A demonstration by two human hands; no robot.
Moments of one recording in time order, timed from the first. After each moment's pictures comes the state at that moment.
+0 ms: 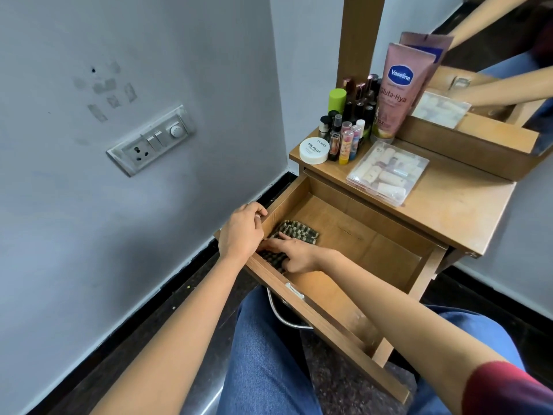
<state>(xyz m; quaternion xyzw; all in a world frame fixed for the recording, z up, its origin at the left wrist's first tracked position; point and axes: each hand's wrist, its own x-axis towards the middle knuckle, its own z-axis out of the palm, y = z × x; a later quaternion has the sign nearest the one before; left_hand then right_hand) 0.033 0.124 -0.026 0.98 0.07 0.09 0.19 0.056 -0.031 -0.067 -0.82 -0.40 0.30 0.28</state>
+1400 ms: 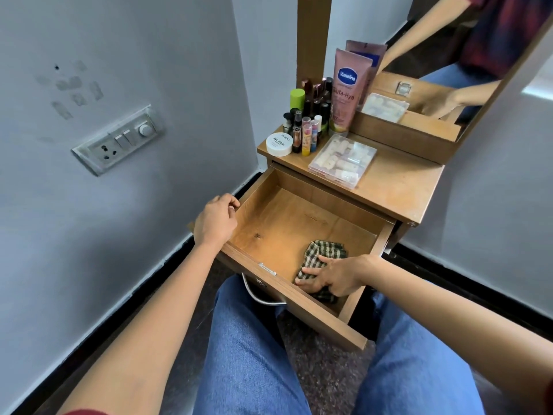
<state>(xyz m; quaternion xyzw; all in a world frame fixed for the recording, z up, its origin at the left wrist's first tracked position) 0.029 0.123 -0.028 0.98 0.06 0.09 0.18 -0.013 -0.155 -0.036 -0.77 -0.43 0.47 -0.01</state>
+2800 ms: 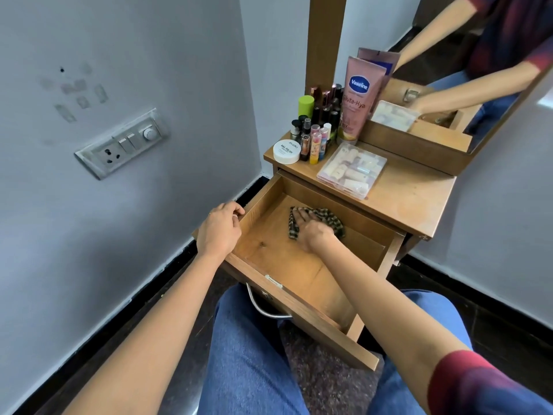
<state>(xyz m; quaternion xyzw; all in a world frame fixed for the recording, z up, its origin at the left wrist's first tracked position) 0.028 0.126 -0.026 0.98 0.04 0.08 0.19 0.063 -0.081 -0.052 -0.96 -0.08 0.27 0.02</state>
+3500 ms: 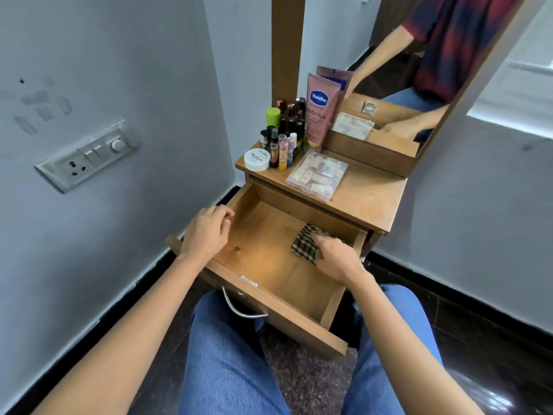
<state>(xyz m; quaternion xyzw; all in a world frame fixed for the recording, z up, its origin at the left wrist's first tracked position) 0.025 0.107 -0.008 0.97 -0.10 0.09 0.18 -0.018 -0.173 -0.020 -0.98 -0.04 0.12 0.13</state>
